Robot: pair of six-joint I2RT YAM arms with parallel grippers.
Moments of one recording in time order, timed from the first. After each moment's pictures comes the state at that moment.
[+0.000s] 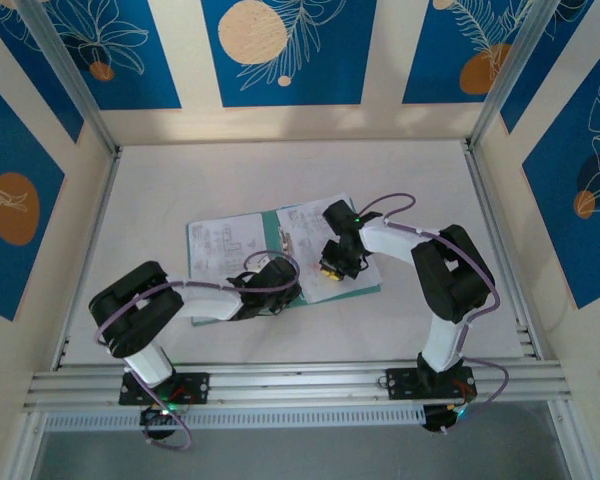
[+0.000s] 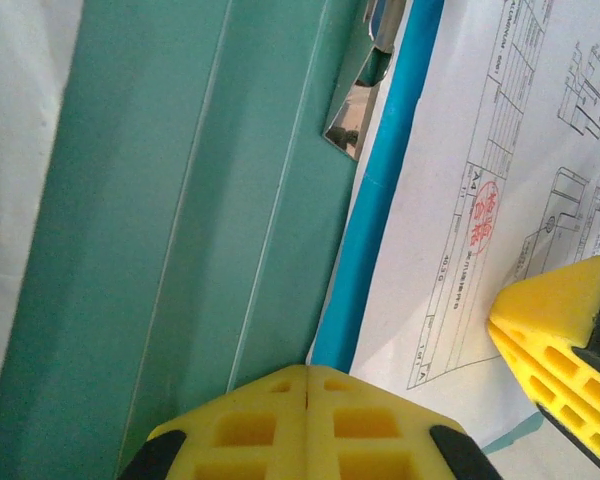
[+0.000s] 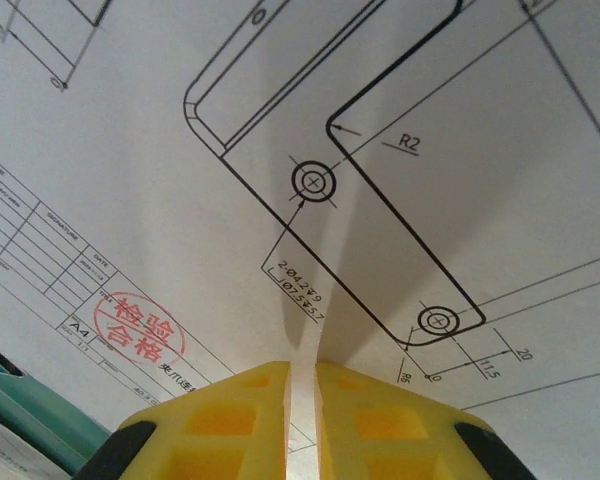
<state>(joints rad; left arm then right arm) -0.94 1.66 0.68 0.13 -0.10 -1.49 0.55 1.81 1.10 -0.66 -0.23 1.03</state>
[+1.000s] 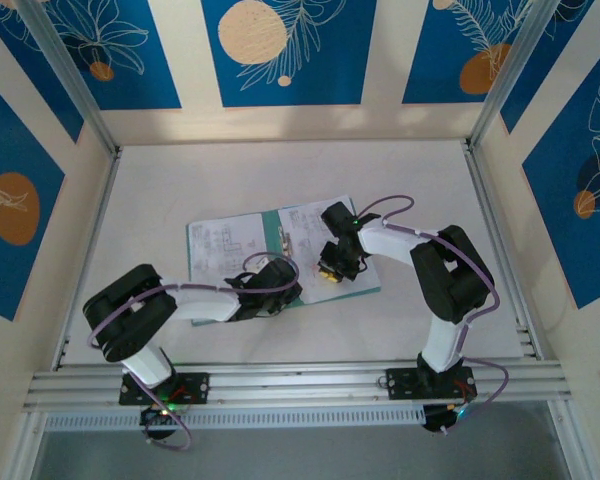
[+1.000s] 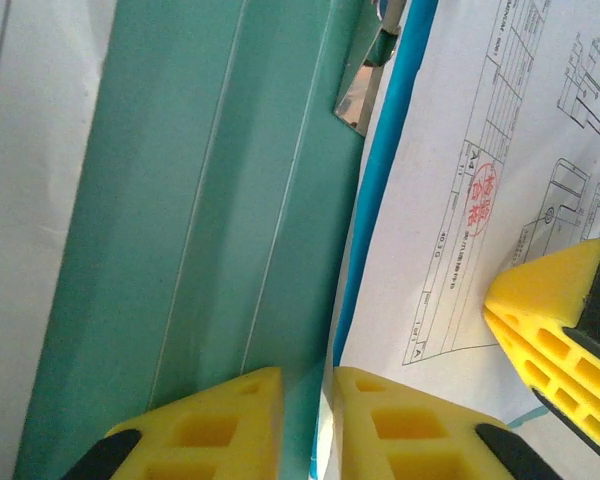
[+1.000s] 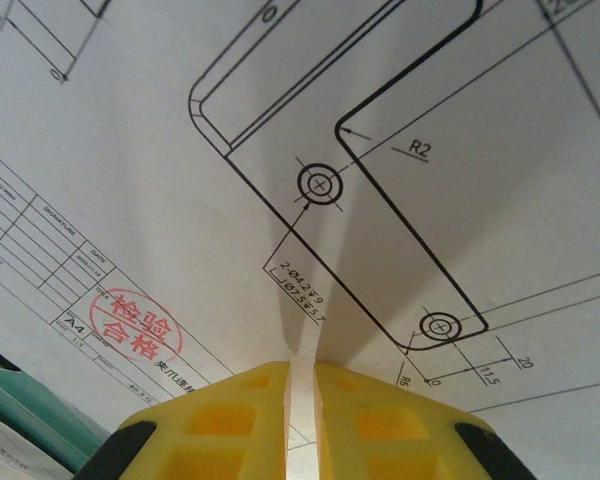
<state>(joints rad) -0.95 1.63 0.68 0.08 -0.10 -1.48 0.56 1.81 1.09 -0.65 -0.23 1.06</state>
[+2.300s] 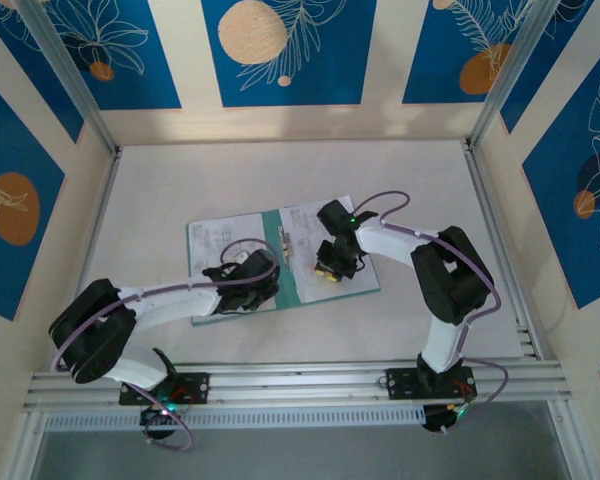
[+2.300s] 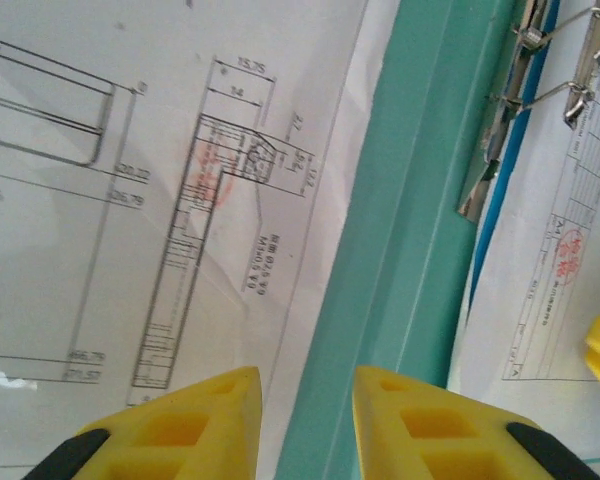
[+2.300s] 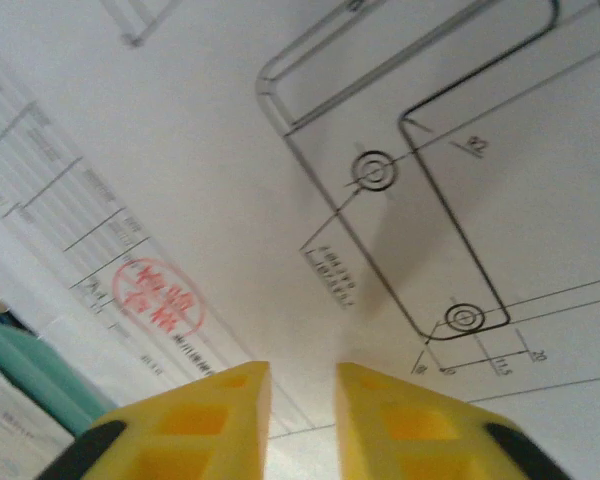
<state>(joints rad) -0.86 1.43 0.72 -0.34 -0.16 -1.35 0.59 1.80 1.13 -0.69 -0.22 1.01</state>
